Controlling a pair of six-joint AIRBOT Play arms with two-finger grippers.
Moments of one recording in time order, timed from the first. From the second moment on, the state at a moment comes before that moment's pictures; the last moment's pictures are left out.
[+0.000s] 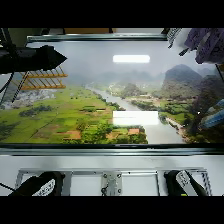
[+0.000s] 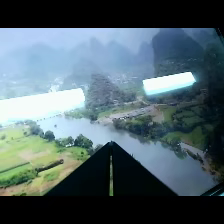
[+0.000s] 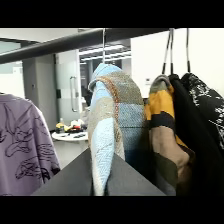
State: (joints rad) left arm -0.07 -1.13 1.62 0.97 -1.21 -1.51; right arm -0.87 -0.97 1.40 -0.30 -0.06 0.39
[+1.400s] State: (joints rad) left arm -0.07 -1.13 1.62 0.97 -1.33 -1.53; right arm -0.94 -1.10 1.53 -0.24 -0.12 0.39
